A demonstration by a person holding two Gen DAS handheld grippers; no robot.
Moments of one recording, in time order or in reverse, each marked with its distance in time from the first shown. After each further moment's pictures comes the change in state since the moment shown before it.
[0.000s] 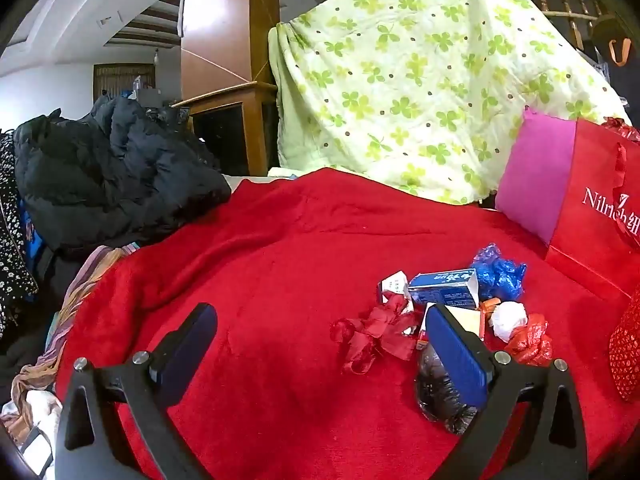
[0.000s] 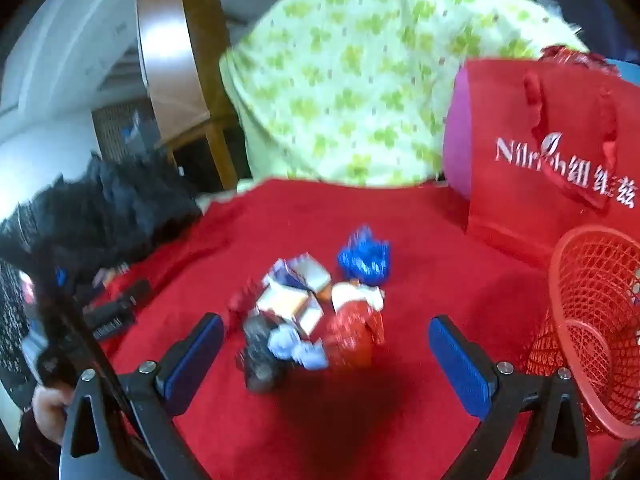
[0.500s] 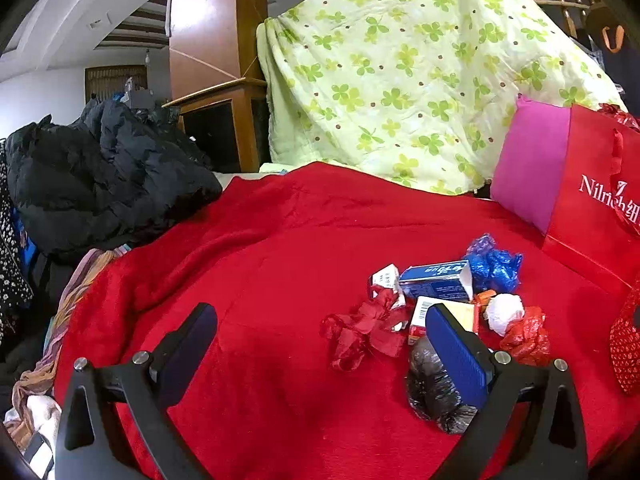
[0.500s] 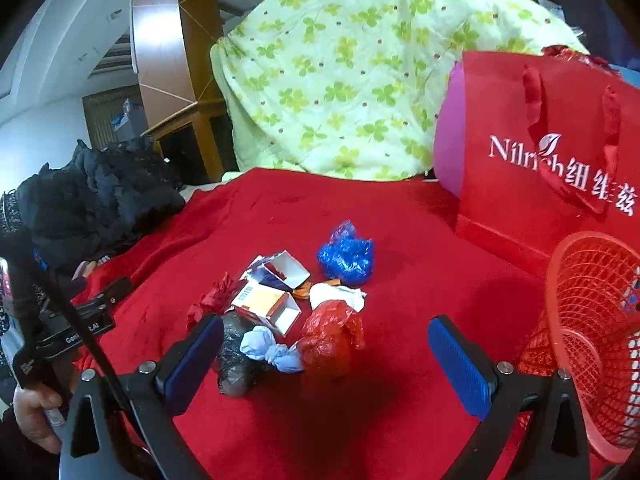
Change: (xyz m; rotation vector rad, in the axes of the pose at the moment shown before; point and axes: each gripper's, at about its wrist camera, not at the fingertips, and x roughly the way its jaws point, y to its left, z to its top) left arm 0.004 -0.019 -0.001 0.025 0.023 -0.013; right arm 0.010 -0.006 0.001 -0.023 -0.005 -0.069
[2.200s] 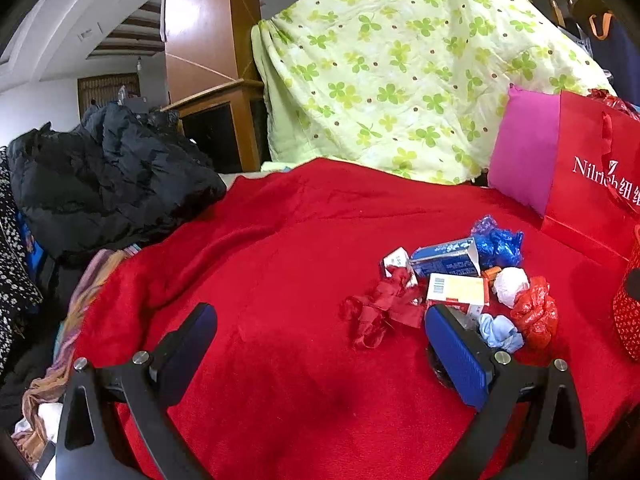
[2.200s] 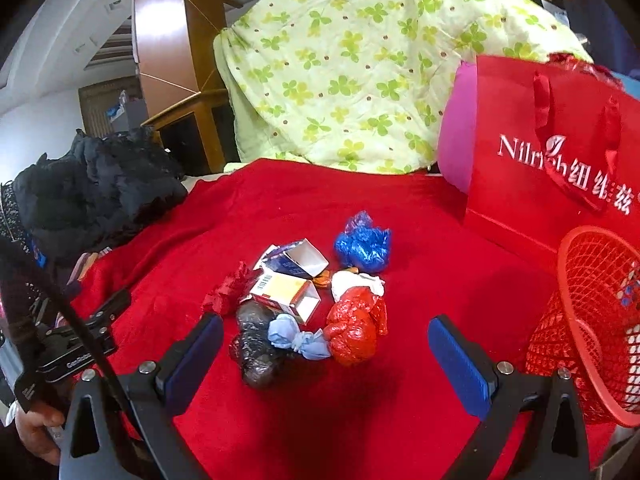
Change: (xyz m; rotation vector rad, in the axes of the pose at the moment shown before) left arm -0.011 0.027 -0.017 0.009 -0.005 -0.029; right arm 0.006 0.033 -0.008 -0.011 0.044 -0.013
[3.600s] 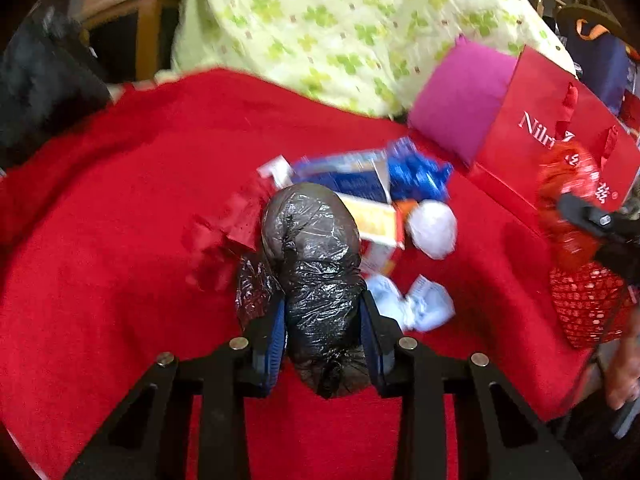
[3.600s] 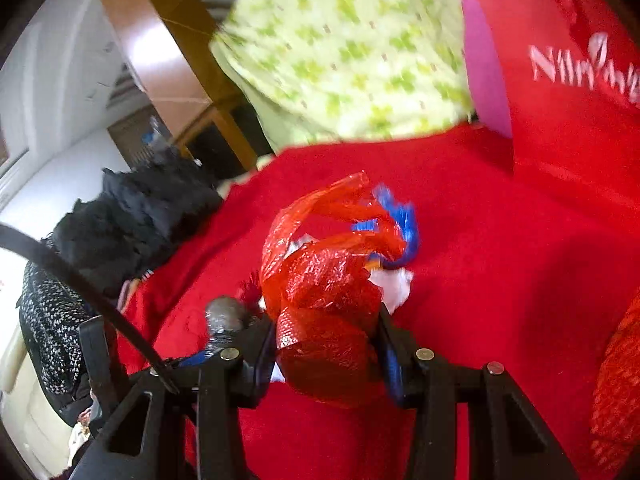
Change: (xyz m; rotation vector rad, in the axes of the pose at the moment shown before) left arm 0.076 -0.057 -0.038 -0.020 0.264 -0.329; right arm 0.071 -0.075 0.011 0.158 0.044 0.293
